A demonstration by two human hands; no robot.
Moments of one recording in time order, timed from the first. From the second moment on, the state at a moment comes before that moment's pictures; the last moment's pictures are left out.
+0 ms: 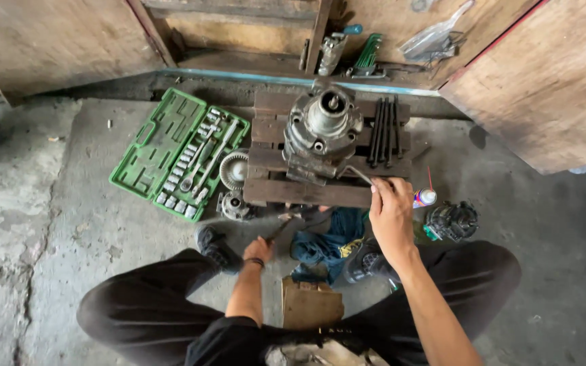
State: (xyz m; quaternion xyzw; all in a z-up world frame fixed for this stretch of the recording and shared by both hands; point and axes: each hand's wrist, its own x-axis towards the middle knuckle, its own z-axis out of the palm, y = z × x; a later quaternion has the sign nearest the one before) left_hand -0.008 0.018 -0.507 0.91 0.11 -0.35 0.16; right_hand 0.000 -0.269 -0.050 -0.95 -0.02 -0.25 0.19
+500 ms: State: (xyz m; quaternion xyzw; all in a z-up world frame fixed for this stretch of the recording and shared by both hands) left_hand 0.011 0.231 -0.468 0.91 0.17 -0.30 0.21; right_hand -0.008 -0.273 -0.055 -0.94 -0.04 -0.28 0.18
